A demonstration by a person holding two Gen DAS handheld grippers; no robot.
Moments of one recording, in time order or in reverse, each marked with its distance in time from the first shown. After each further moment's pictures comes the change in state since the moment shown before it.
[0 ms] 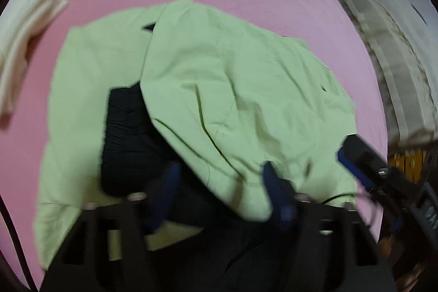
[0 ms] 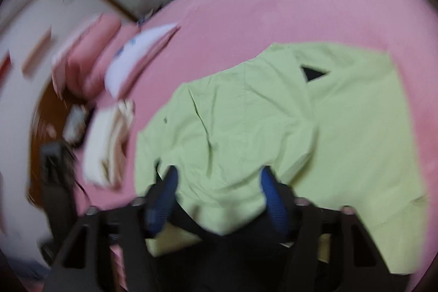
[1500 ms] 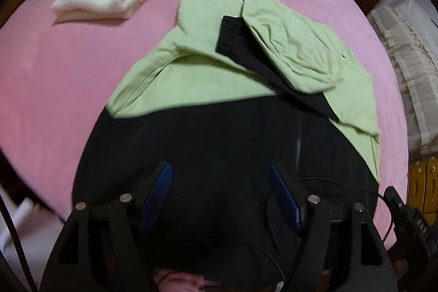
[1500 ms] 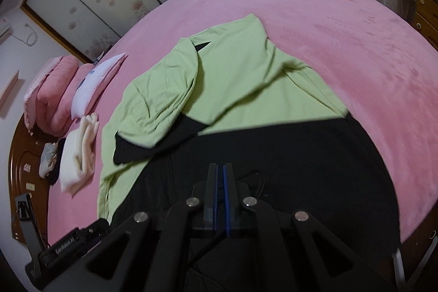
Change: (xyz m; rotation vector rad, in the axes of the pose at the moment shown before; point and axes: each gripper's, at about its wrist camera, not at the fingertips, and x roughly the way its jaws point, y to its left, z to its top) left arm -0.122 0.057 -0.217 -0.089 -0.128 0.196; right arm -0.136 -0.043 -0.189 0.172 -0.179 -0.247
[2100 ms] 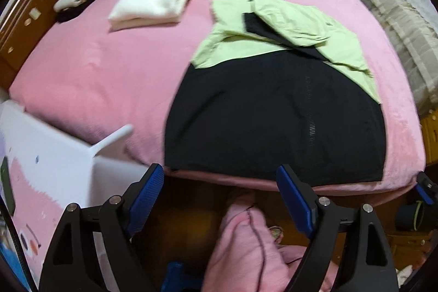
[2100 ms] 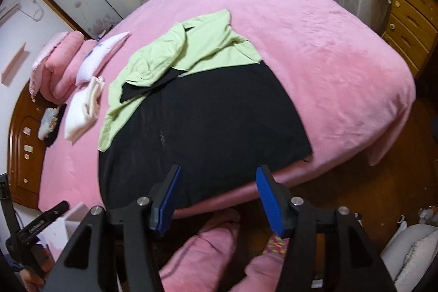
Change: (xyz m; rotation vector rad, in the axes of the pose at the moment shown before) left arm -0.142 0.072 -0.128 0.139 -0.030 0.165; right arm -0.169 -0.059 -0.104 -0.079 0.071 -0.082
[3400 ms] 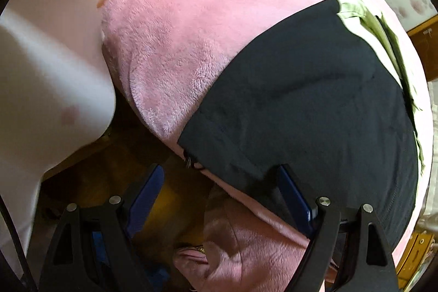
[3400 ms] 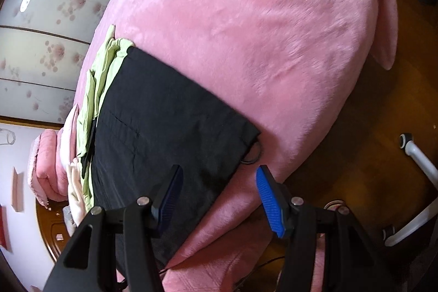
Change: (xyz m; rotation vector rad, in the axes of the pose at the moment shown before) left arm 0.212 0.101 -0.056 -0.589 0.142 -0.065; right arm 0.150 -0.147 -0.027 0.596 0.029 0.110
